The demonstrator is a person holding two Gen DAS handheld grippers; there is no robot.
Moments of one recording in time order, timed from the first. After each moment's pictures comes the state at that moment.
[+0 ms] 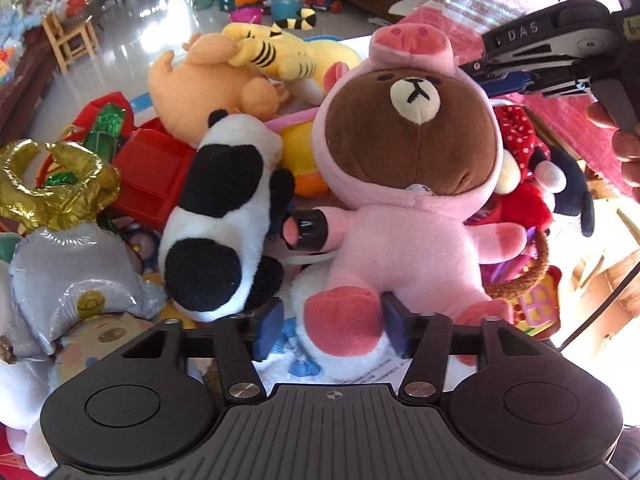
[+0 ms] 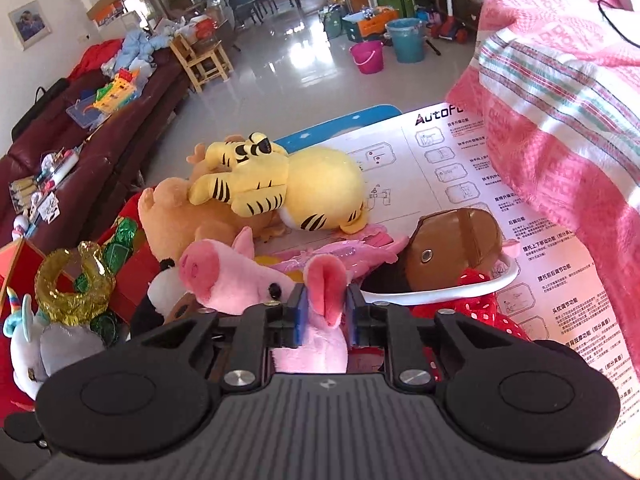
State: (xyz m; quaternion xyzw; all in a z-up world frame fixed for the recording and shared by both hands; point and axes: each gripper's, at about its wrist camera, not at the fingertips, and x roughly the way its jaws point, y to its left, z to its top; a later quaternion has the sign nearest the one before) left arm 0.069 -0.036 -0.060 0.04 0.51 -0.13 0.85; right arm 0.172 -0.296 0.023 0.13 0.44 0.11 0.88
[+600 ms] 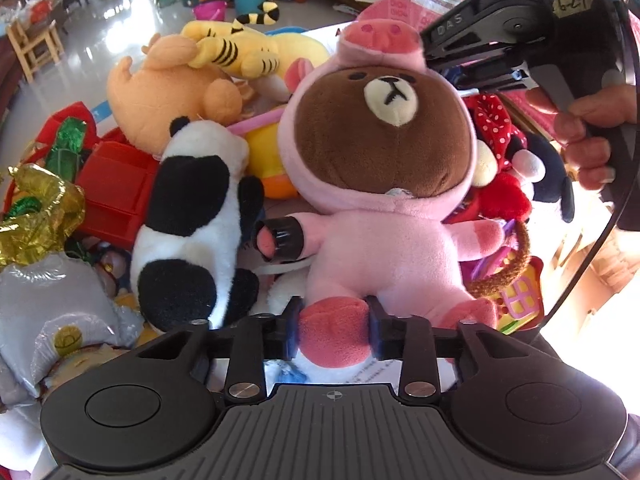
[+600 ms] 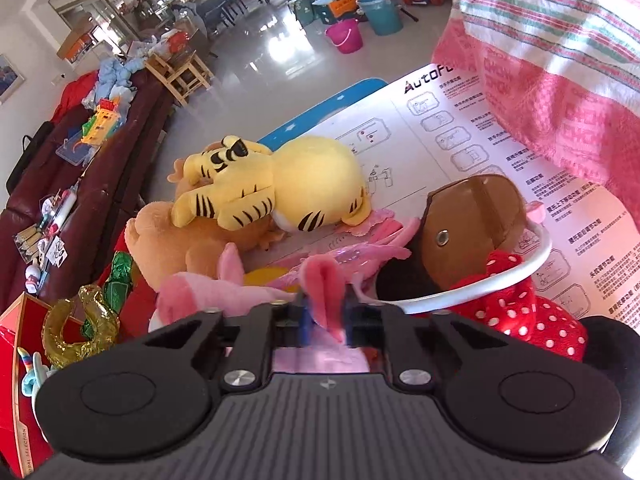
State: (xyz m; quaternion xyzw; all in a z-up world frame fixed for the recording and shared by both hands) left arm 0.085 -0.043 -0.059 0.05 0.53 -0.17 0.83; right arm 0.195 -0.285 0.003 0.17 0.46 0.11 0.86
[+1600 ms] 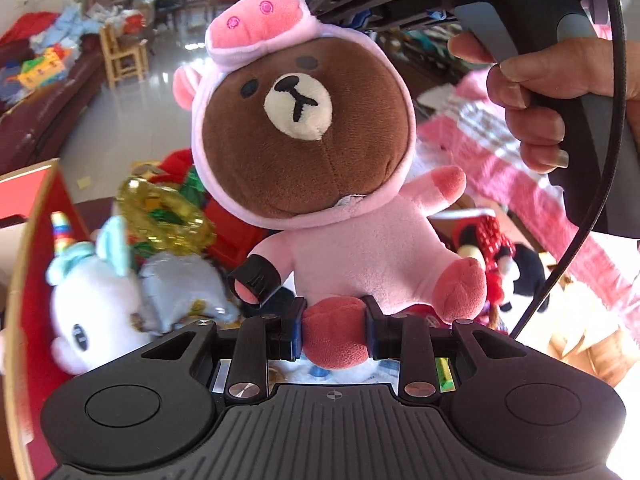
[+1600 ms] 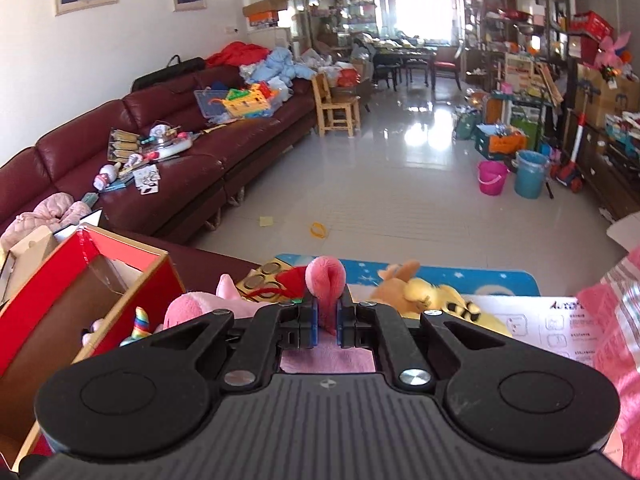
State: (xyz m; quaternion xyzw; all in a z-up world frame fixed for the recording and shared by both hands) left arm 0.001 0.010 0.051 -0.04 0.42 -0.07 0.91; right arm 0.147 -0.123 0.172 -0.03 0.29 0.31 0.91
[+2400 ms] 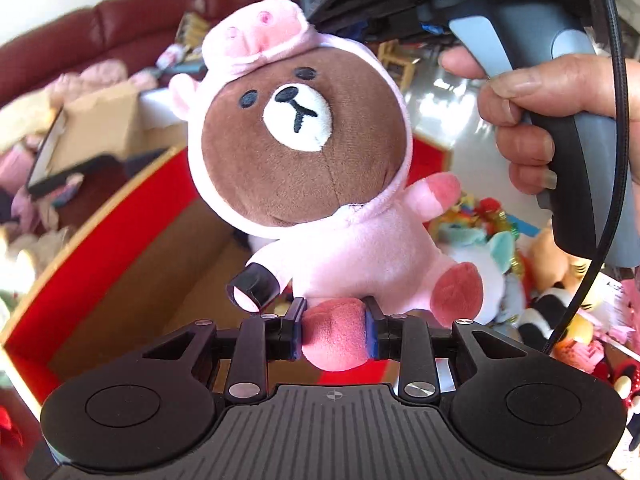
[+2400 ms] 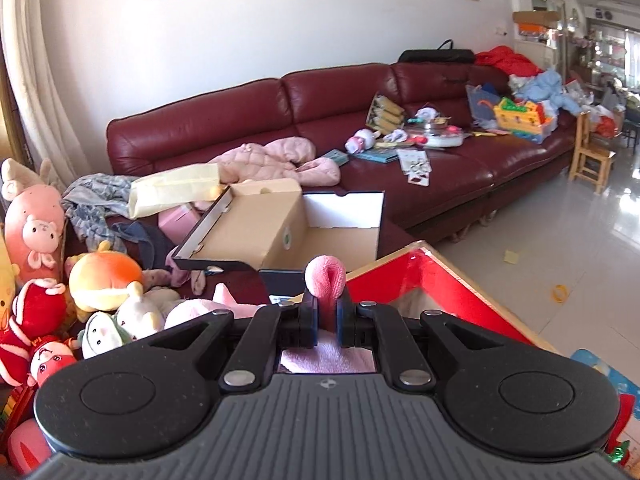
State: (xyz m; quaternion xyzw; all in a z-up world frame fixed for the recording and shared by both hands) left arm -0.151 0.211 0.074 -0.22 0.37 0.28 0.86; right arm 0.031 0.184 0.190 -0.13 0.27 0.62 0.72
